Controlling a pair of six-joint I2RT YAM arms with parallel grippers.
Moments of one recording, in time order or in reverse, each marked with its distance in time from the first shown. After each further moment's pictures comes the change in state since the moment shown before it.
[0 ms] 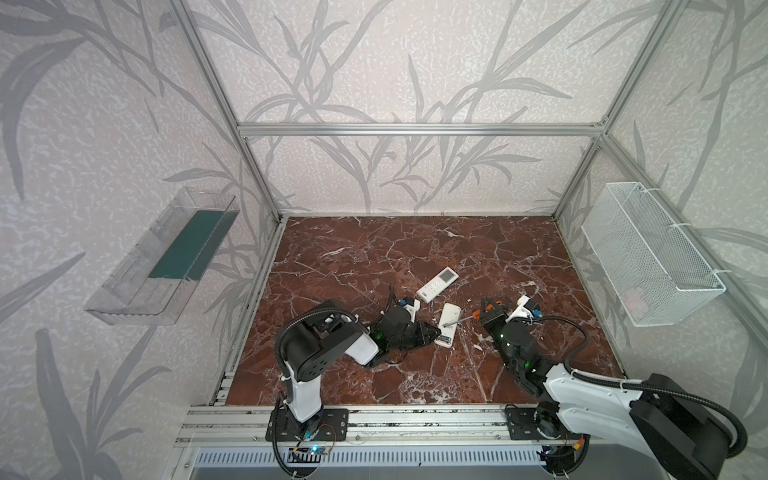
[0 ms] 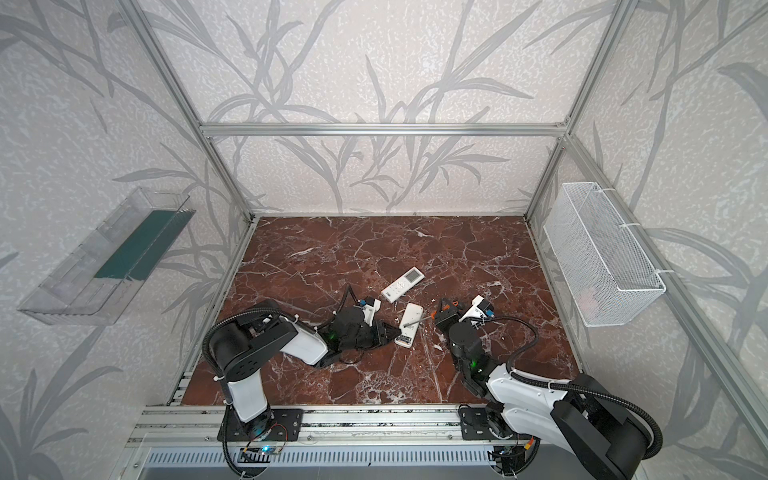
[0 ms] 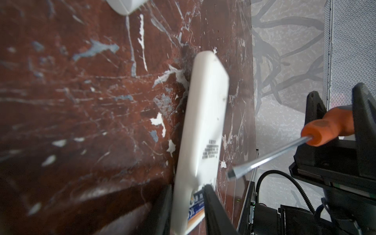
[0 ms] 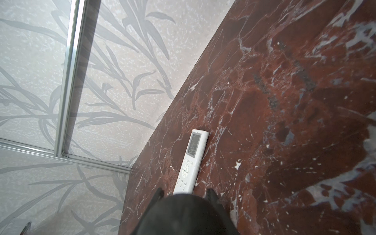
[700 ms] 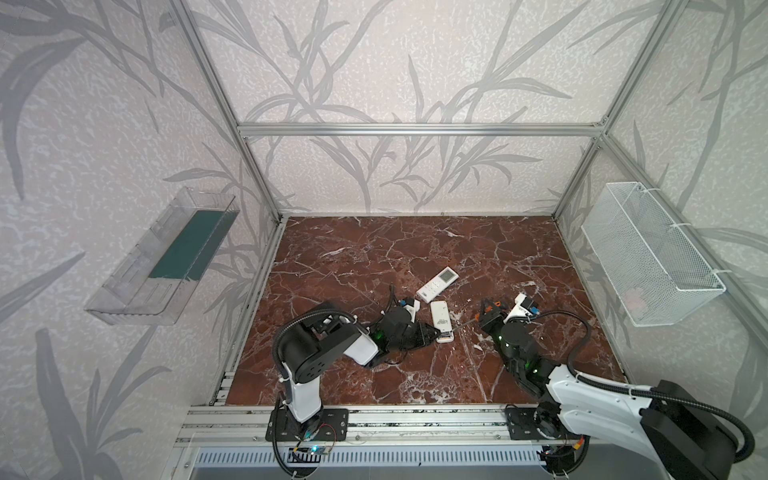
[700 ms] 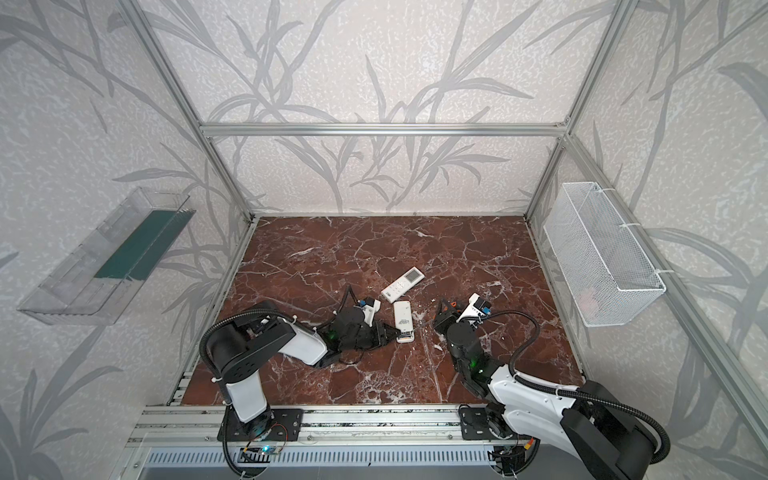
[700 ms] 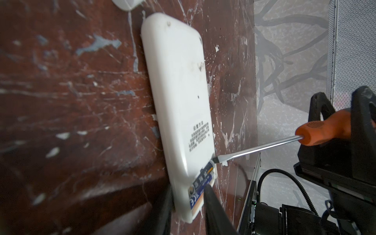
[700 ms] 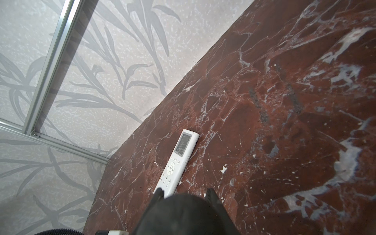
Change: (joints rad) left arm -0.003 -0.015 -0.001 -0.027 -0.010 0.002; right arm 0.026 -0.036 0.011 -0.095 0.042 -0.150
